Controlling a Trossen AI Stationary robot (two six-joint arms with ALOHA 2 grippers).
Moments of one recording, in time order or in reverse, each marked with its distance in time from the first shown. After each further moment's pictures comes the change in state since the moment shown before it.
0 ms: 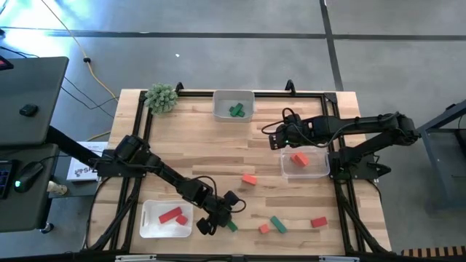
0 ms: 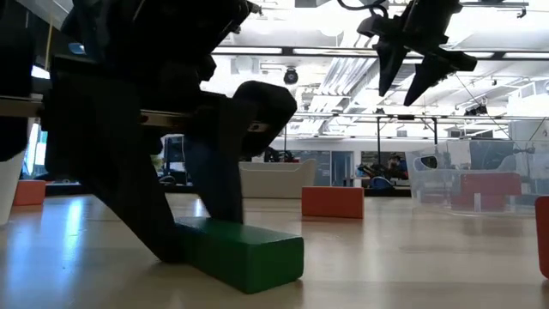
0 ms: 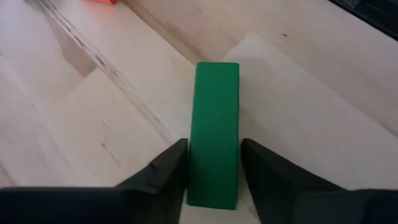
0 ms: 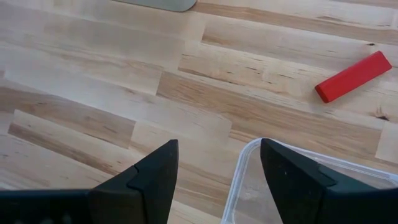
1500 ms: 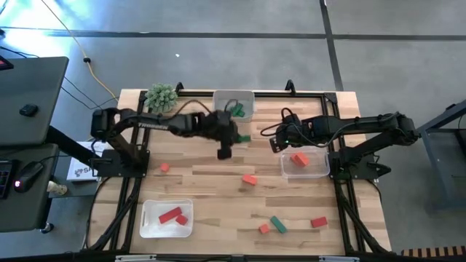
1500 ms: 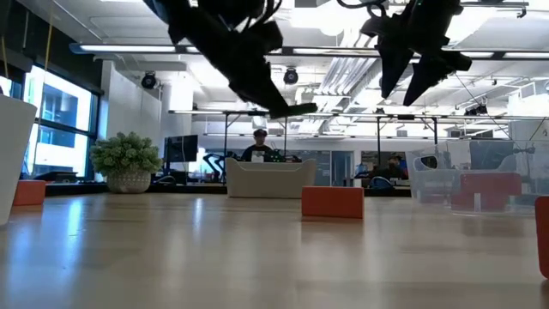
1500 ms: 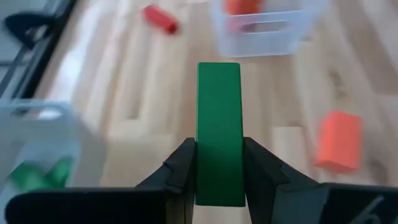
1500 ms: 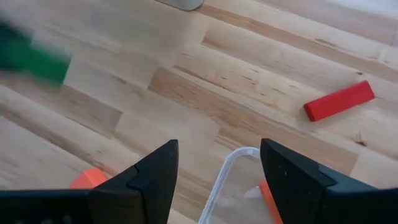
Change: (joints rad) left arm 0.633 -0.372 -0.003 -0.160 -0.091 -0.151; right arm -0.001 0.000 0.000 -0.014 0.017 -0.165
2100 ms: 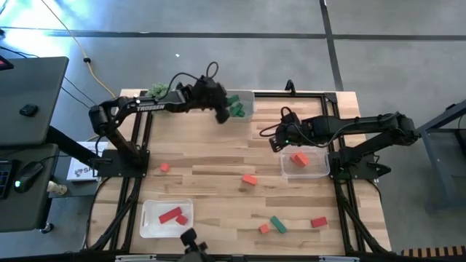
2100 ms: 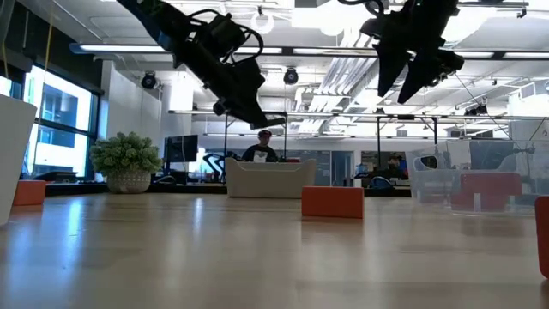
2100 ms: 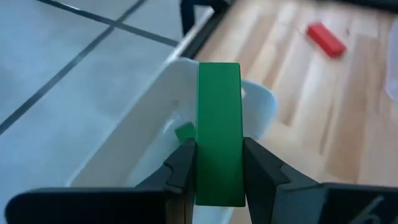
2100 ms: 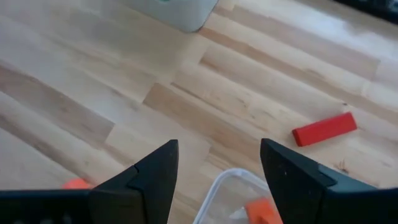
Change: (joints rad) left arm 0.356 0.001 0.000 0.078 -0.018 -0.101; right arm 0.000 0.000 0.000 0.019 0.080 -0.092
